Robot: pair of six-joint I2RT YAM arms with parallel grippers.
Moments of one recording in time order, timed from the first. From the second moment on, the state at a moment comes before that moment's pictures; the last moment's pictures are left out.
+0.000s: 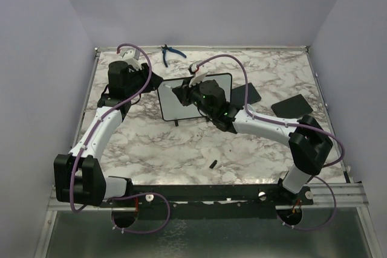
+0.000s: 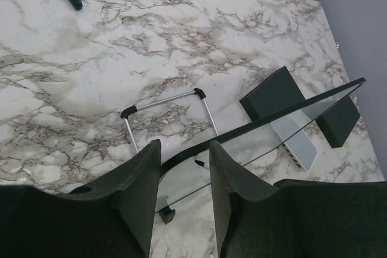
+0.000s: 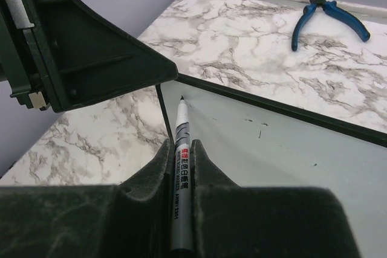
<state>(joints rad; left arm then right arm) -0.13 1.29 0.98 -0.03 0.37 -0.42 0.92 1.69 1.18 0.42 0.20 0.28</state>
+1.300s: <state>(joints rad) -0.13 1.29 0.97 -0.02 0.37 -0.42 0.95 1.67 1.08 0.42 0.20 0.28</state>
